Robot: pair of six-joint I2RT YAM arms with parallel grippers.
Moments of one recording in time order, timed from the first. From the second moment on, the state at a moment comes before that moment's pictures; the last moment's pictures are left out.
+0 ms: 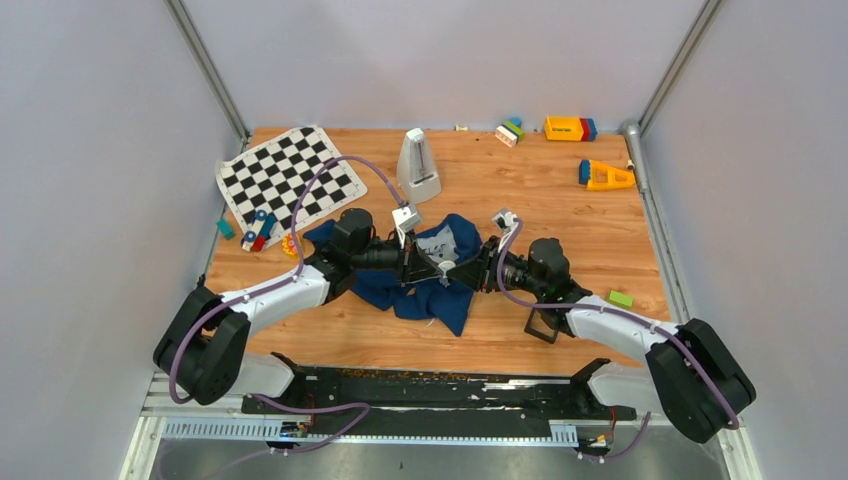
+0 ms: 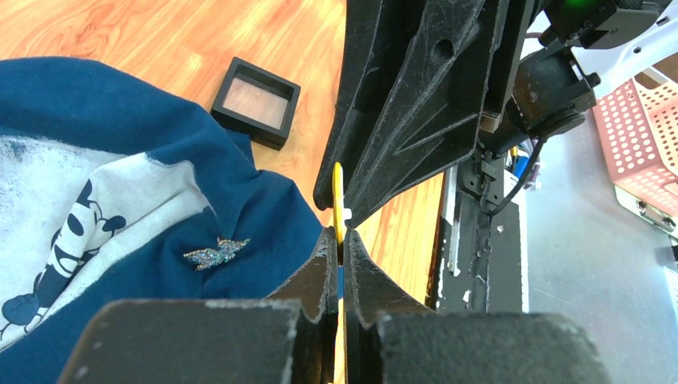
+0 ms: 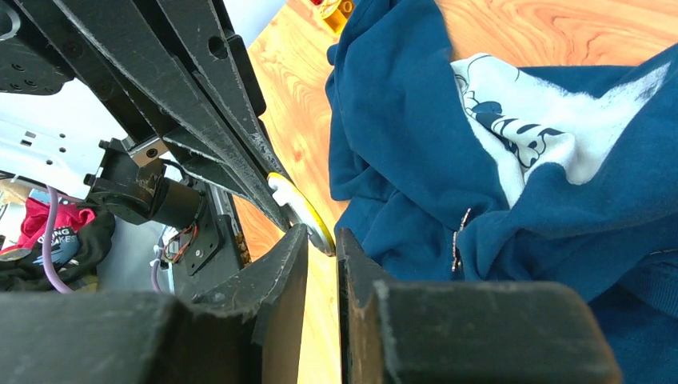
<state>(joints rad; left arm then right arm) -0.61 1.35 0.67 0.37 0.81 -0.24 0.58 1.20 0.41 0.65 -0.54 0.56</state>
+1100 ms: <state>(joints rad) -0.63 1.36 0.68 0.36 0.76 -0.21 0.55 1.22 0.42 0.62 -0.54 0.65</state>
